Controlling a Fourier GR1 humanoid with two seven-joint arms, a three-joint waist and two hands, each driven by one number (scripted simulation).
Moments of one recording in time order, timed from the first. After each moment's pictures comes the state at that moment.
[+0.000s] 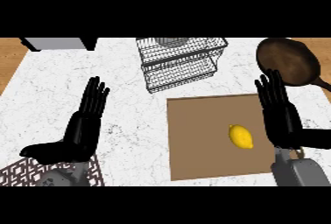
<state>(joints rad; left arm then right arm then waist) -0.12 0.24 -0.33 -1.63 0.36 0.37 -0.16 -0.16 -0.25 0.10 -1.48 -0.45 -0.14 -0.23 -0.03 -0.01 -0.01</state>
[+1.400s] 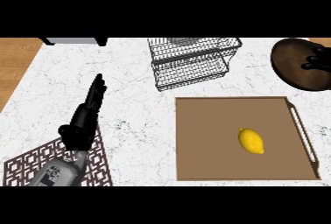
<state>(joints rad) -0.21 0.32 -0.37 -1.51 0.18 0.44 -0.03 -0.54 -0.83 -0.02 -1.30 -0.88 1.12 0.08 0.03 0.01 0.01</state>
